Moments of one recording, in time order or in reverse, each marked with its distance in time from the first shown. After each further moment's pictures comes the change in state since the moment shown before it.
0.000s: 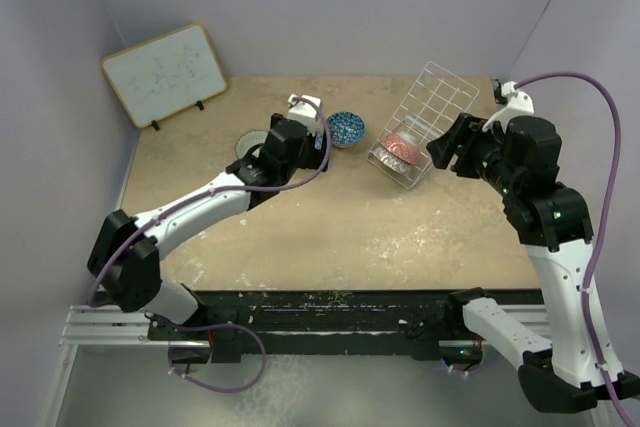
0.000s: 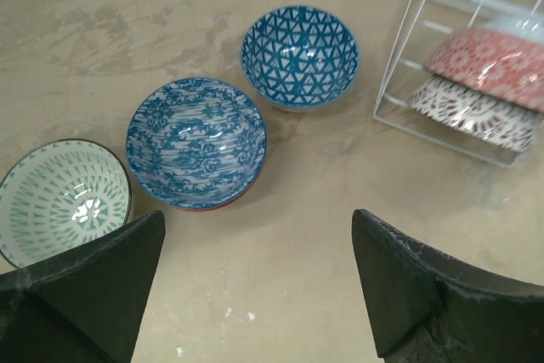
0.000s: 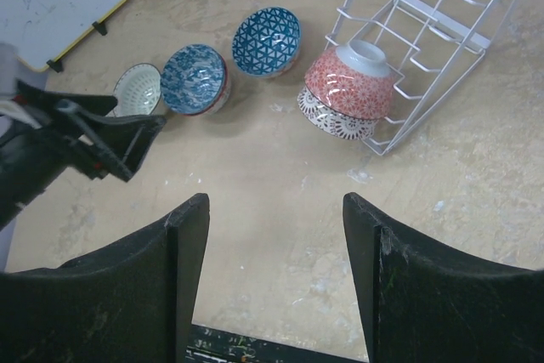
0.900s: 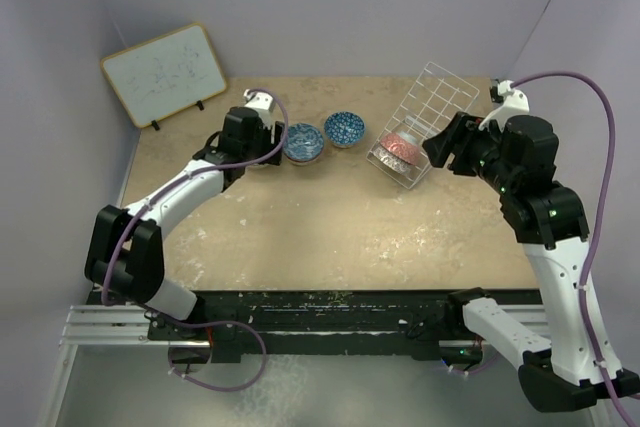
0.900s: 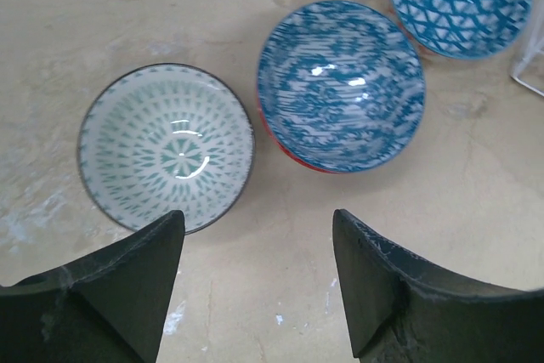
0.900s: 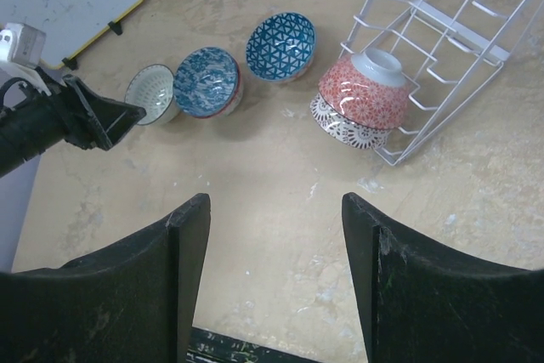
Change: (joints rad) left arm 0.348 0.057 -0.039 -0.111 0.241 0.051; right arm 0.000 0.000 -0.024 0.051 -0.035 -0.005
